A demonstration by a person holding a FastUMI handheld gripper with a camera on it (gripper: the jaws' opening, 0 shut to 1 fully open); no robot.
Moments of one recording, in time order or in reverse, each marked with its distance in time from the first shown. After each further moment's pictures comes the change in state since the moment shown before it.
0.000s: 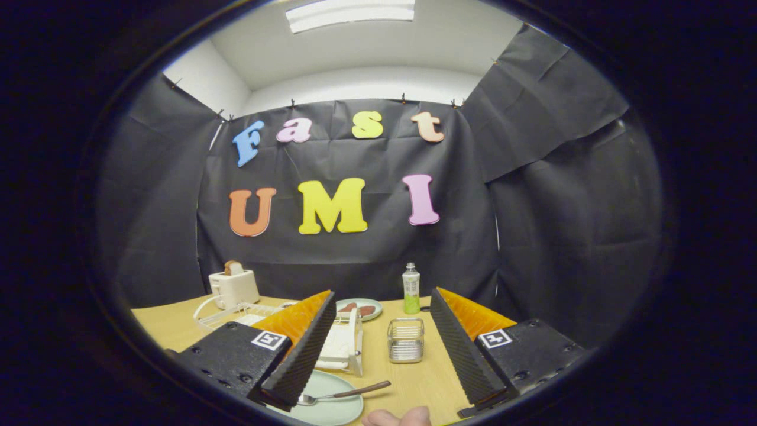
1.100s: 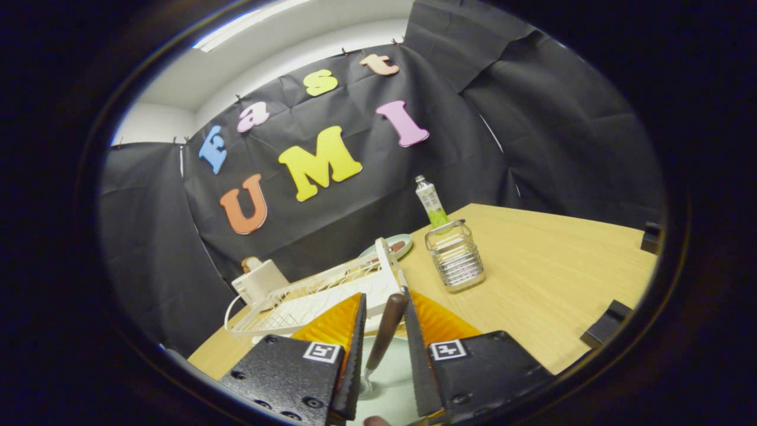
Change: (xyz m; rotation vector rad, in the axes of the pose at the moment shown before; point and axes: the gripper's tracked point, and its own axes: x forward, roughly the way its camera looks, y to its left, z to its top) arm 0.043 0.050 -0.139 0.386 0.281 0.055
